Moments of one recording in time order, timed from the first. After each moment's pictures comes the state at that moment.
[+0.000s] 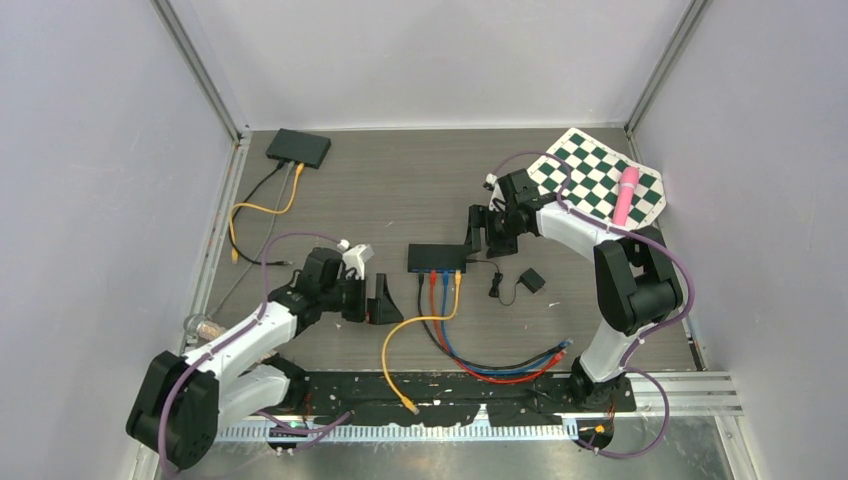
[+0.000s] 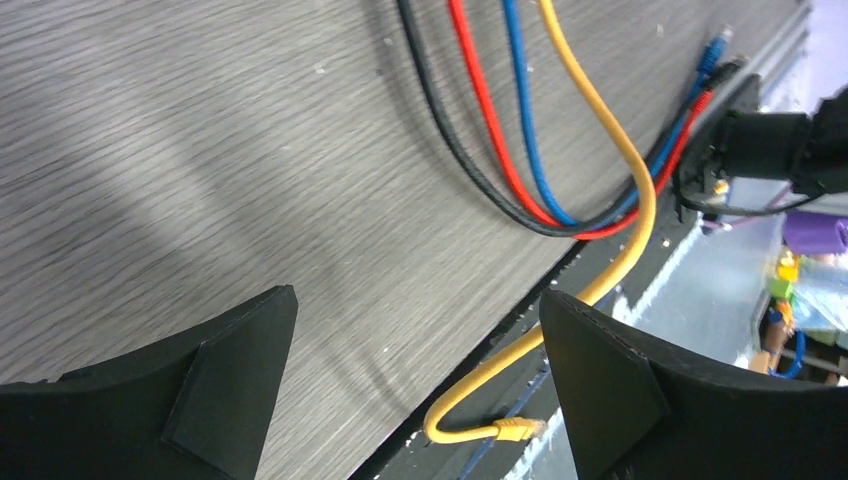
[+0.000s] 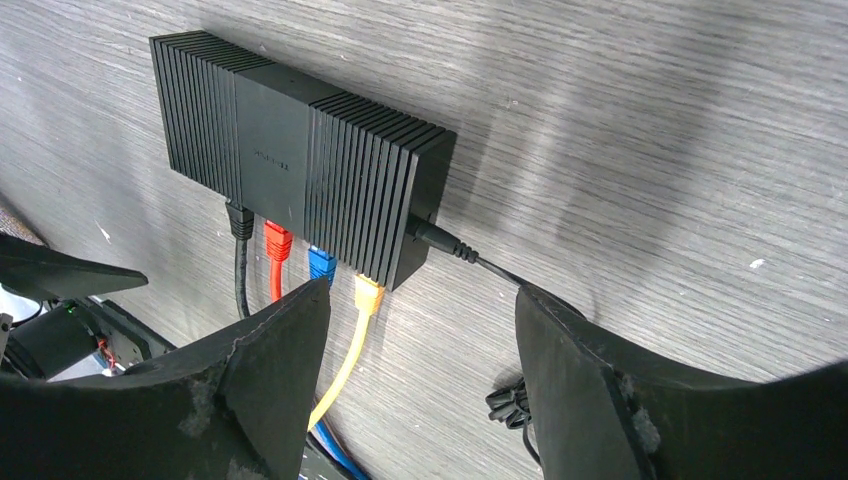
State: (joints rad) left arm -0.46 1.03 0.41 -0.22 0.52 -0.44; right arm 0.37 1.73 1.11 -0.46 -0.38 0.36
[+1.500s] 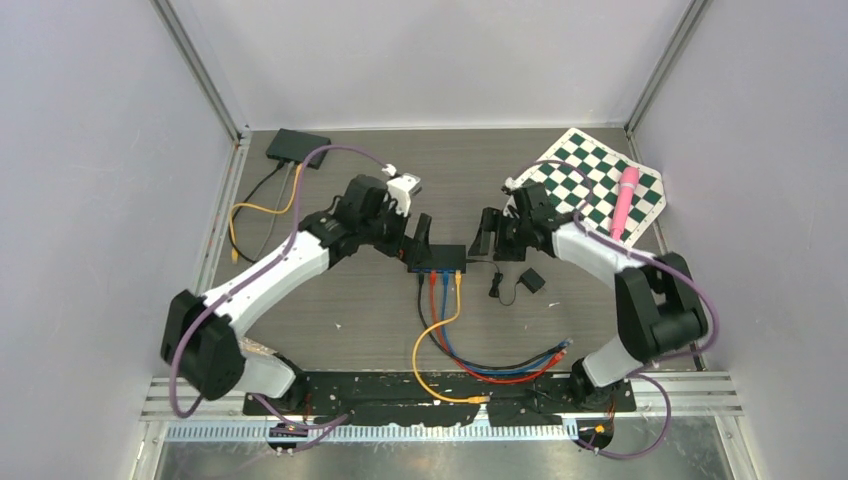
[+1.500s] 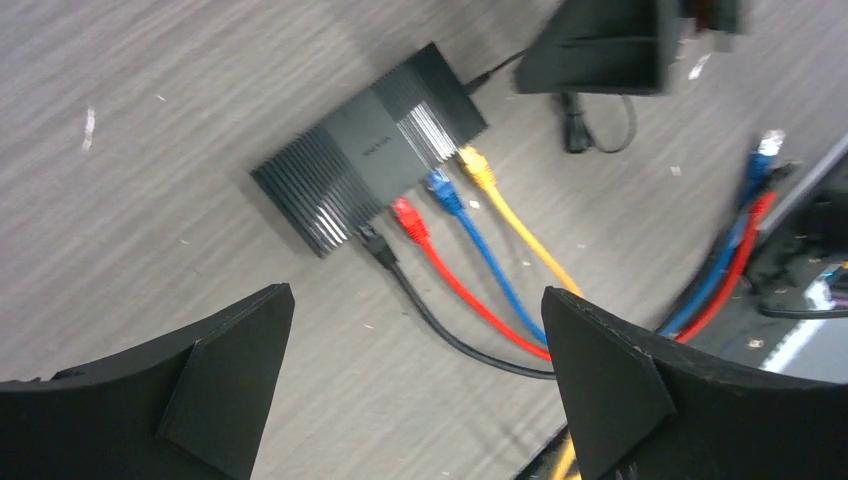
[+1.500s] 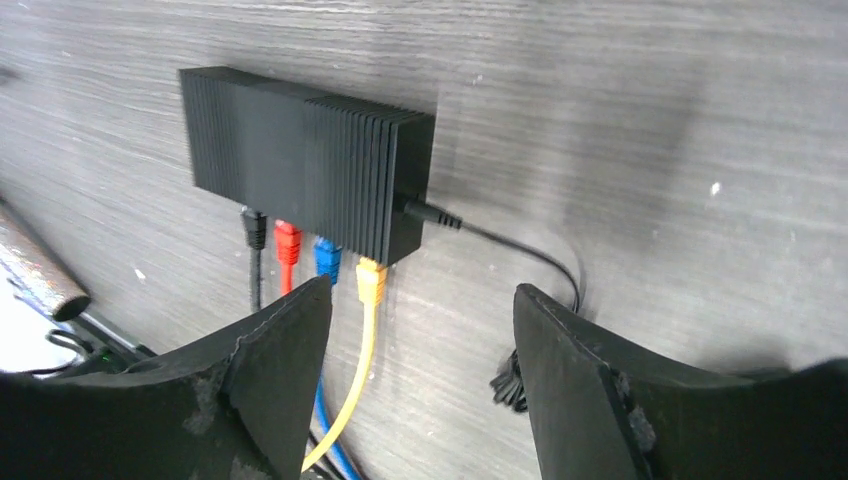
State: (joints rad) left arm -0.64 1.34 1.06 -0.41 0.26 -0.20; right arm 0.35 1.60 0.96 -0.34 -0.34 0.45
